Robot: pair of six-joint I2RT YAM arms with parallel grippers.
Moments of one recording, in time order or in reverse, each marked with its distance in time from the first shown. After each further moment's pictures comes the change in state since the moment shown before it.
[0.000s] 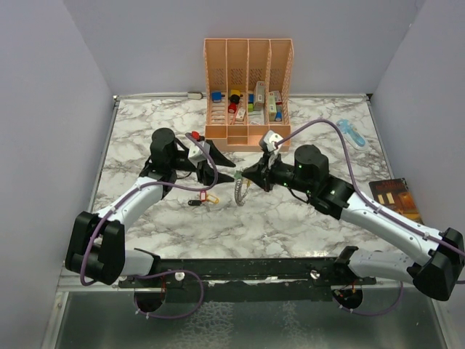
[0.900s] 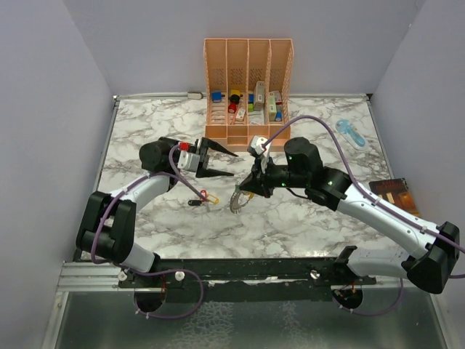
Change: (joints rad) left arm 0.011 0.163 0.074 0.889 0.193 -0.346; right arm 0.000 0.059 0.137 -0.278 -0.198 -0.075
